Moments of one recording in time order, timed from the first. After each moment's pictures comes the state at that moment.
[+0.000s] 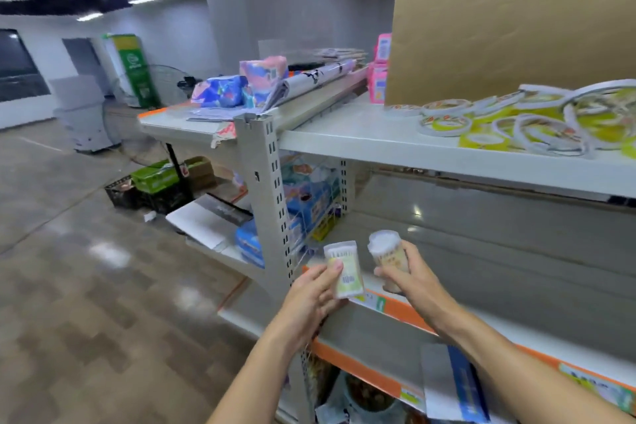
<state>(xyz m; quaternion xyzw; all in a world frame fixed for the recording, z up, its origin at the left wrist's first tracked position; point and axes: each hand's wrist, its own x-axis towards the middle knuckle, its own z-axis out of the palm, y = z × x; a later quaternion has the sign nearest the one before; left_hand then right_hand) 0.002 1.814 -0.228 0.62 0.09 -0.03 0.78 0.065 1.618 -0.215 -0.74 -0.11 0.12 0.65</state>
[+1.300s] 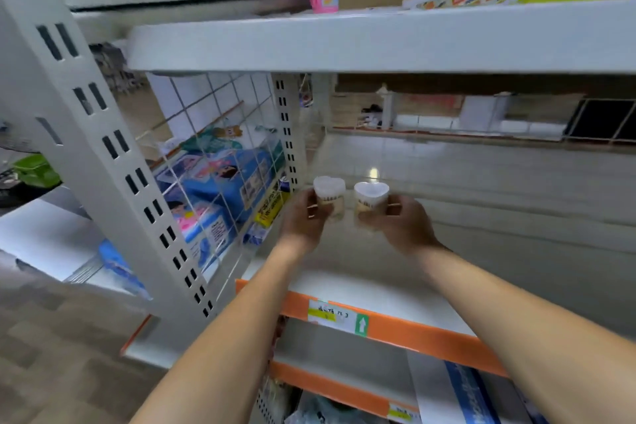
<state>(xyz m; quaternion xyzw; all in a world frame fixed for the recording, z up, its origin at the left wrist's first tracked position) 0.267 1.814 -0.318 0.85 0.02 0.11 0.51 0.270 1.634 -0.316 -0.83 0.03 -0.03 0.55</state>
